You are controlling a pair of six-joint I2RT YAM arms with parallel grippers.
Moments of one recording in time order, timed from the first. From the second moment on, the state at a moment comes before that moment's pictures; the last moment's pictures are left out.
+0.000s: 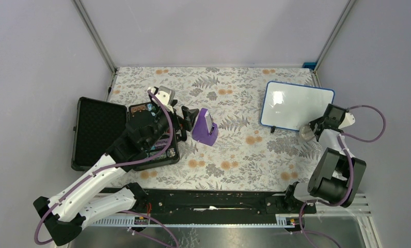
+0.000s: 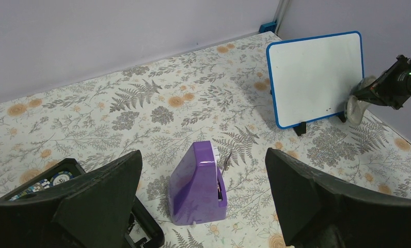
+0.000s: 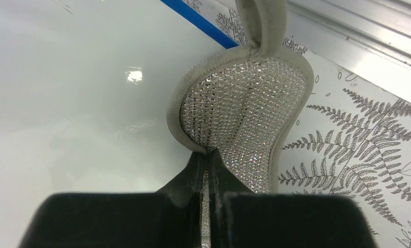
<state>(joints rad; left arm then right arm) -0.78 0.86 0.92 -0.11 -0.20 -0.12 -0.44 1.39 0.73 -0.10 0.11 0.72</state>
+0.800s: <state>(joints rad) -0.78 0.85 0.92 -0.11 -0.21 -0.12 -0.43 1.64 1.25 -0.18 0.09 0.71</state>
